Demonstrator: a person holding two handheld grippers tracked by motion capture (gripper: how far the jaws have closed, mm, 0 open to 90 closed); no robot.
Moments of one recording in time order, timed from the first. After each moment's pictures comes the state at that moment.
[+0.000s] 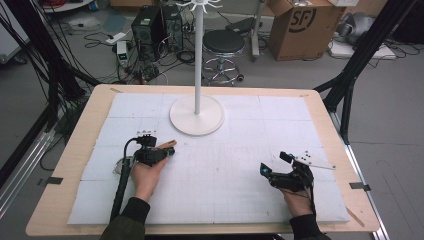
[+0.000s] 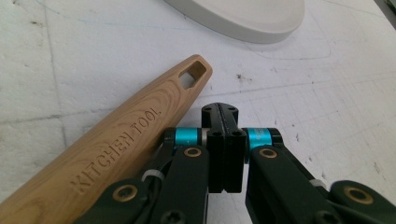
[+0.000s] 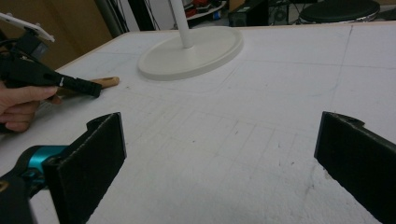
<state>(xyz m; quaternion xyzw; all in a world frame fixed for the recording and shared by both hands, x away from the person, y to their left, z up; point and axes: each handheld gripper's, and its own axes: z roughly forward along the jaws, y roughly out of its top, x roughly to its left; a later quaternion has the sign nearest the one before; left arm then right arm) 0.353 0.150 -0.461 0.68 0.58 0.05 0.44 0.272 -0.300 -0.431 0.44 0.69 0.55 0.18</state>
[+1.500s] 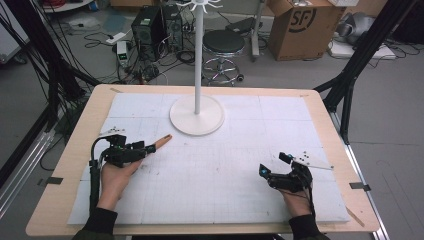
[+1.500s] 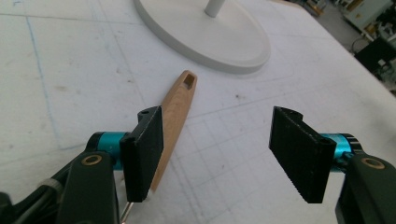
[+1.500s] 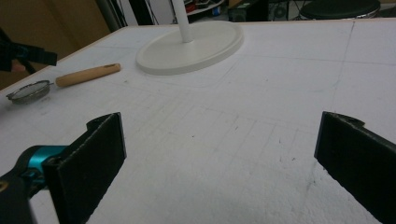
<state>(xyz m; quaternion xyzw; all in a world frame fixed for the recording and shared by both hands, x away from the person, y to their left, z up) 0.327 0.224 -0.427 0.69 0.52 0.08 0.50 0.272 -0.298 -0.434 0.44 0.69 0.54 0.18</state>
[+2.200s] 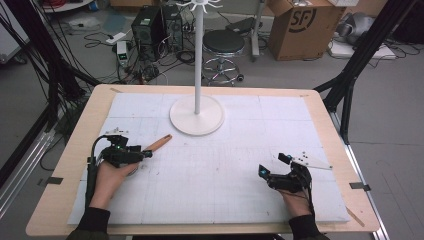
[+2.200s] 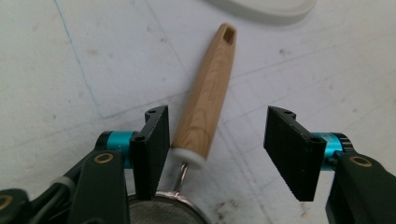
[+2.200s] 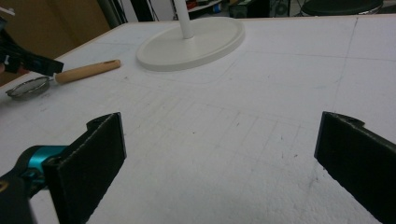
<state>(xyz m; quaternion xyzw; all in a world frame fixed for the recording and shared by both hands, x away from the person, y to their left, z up) 0.340 0.229 -0.440 0.74 0.52 0.08 0.41 0.271 -0.297 -0.436 0.44 0.70 0.54 0.18</state>
